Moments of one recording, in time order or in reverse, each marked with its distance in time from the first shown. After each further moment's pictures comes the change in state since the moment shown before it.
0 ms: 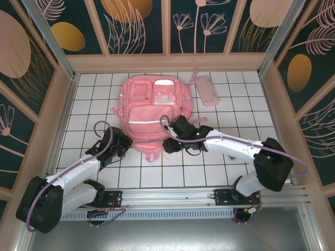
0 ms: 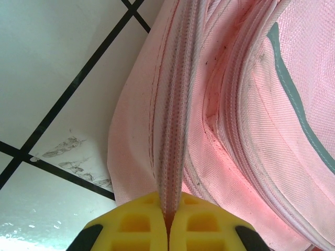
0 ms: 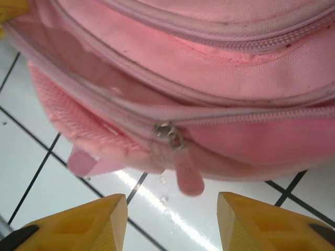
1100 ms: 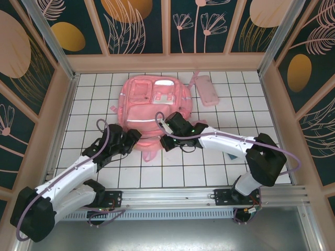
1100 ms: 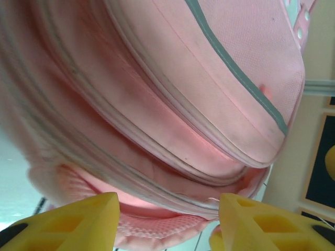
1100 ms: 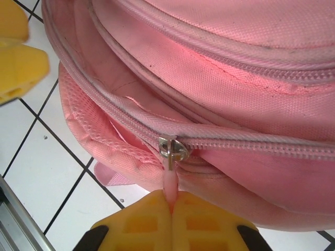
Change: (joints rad) left arm -0.100 -0.091 0.096 -0.084 0.137 -0.089; right arm 0.000 0.054 0.051 0.075 -0.099 -0.003
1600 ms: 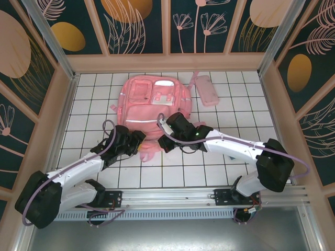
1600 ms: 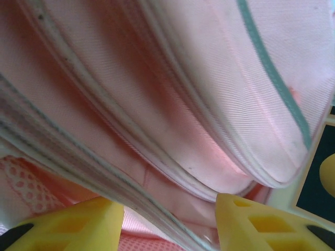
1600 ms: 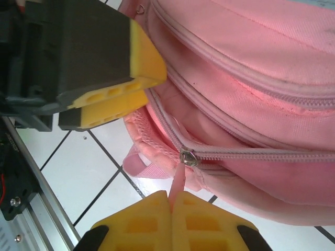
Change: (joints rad) left arm -0.029 0.142 -0.052 0.179 0.000 -0.125; right arm 0.040 -0.101 -0.033 0.039 -0.011 -0.024
